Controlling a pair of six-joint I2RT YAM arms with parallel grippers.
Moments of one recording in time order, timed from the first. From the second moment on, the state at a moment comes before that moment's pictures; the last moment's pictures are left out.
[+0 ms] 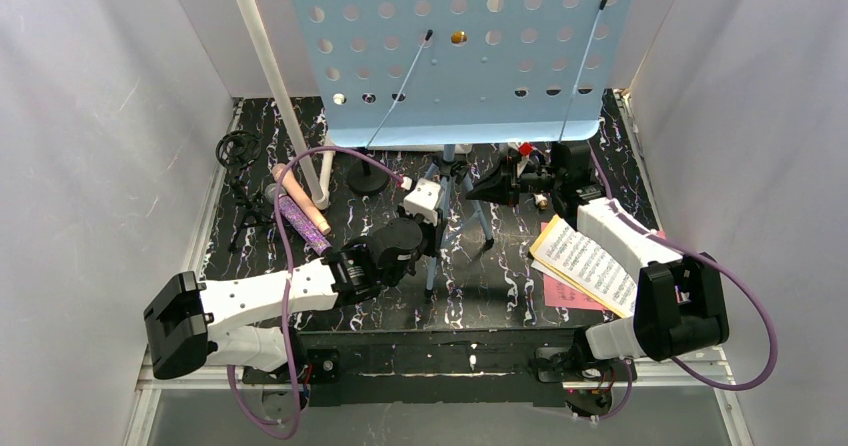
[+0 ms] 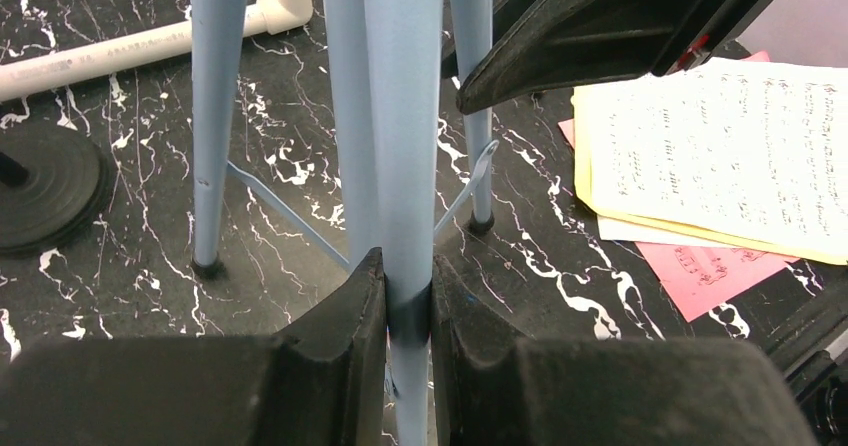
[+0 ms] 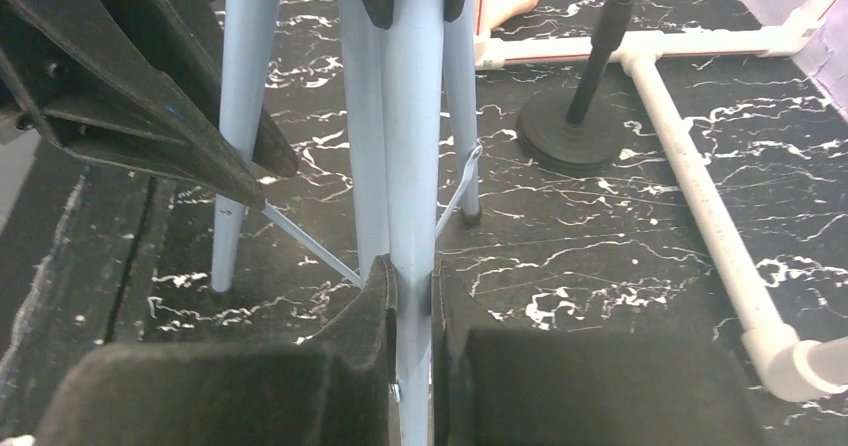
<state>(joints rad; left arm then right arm) -1.13 1.23 0.80 0.13 -0.56 -0.28 0.29 1.38 0.89 0.18 -1.20 -0.33</state>
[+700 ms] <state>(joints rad) -1.09 1.22 0.81 0.19 -0.46 -0.21 0.29 1.34 0.77 0.52 -1.19 0.05</state>
